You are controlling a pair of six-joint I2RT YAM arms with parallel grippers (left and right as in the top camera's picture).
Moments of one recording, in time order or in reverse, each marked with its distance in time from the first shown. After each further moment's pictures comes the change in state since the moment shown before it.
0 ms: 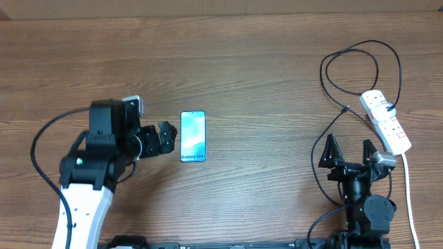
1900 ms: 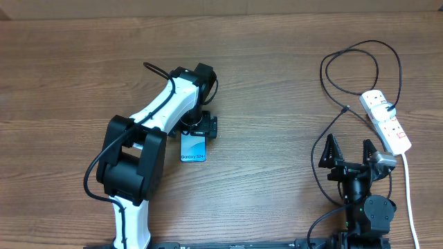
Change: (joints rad) left arm -0.323 0.993 0.504 -0.230 -0.220 -0.075; right arm 0.000 0.000 0.000 0.000 0.000 0.000
